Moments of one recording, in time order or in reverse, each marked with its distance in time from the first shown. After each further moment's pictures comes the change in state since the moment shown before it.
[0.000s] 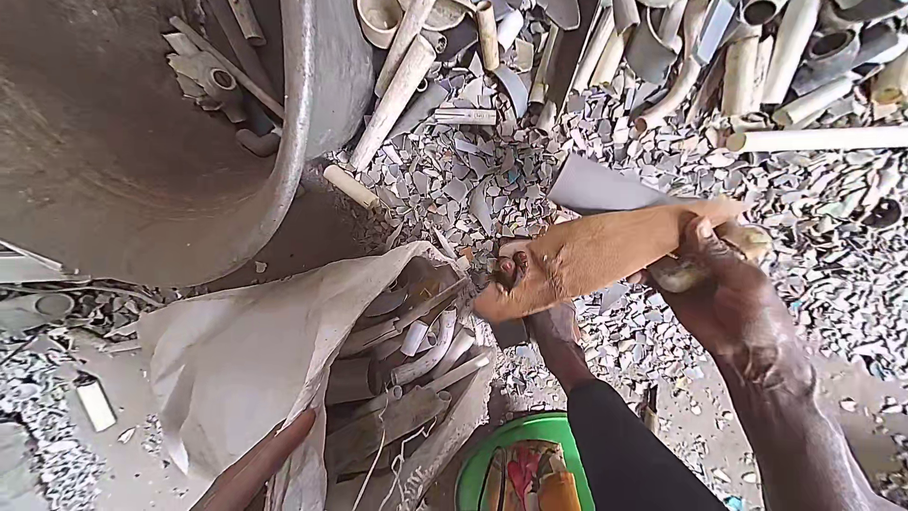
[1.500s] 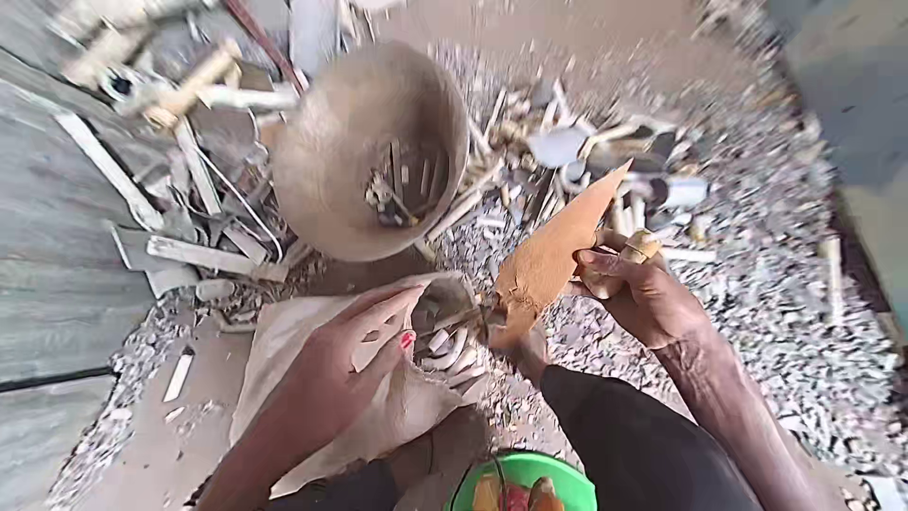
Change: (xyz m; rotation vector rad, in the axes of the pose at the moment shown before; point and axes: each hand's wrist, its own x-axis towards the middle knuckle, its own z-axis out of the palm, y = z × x) left_hand -0.074 0.065 0.024 0.559 0.369 0.668; right_hand -0.159 -0.143 0.067 0.007 -0.449 -0.143
